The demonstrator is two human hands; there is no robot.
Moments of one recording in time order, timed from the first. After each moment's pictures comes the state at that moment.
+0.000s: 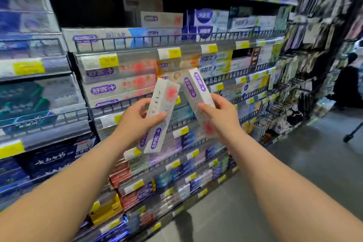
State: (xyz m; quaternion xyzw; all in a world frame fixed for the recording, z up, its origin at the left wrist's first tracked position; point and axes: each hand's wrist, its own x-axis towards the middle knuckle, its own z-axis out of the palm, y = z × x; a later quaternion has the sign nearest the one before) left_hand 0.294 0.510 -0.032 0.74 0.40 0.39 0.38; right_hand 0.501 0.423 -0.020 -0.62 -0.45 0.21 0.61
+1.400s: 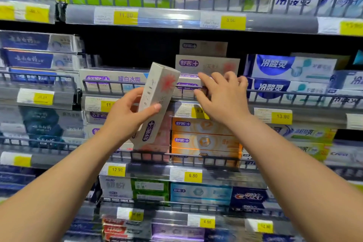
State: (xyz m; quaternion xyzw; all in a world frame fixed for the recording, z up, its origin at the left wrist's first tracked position) left_hand 0.378 0.637 0.057 0.61 0.52 0.59 0.14; right_hand 0.600 0.724 0.099 -0.47 -0.77 -0.27 0.33
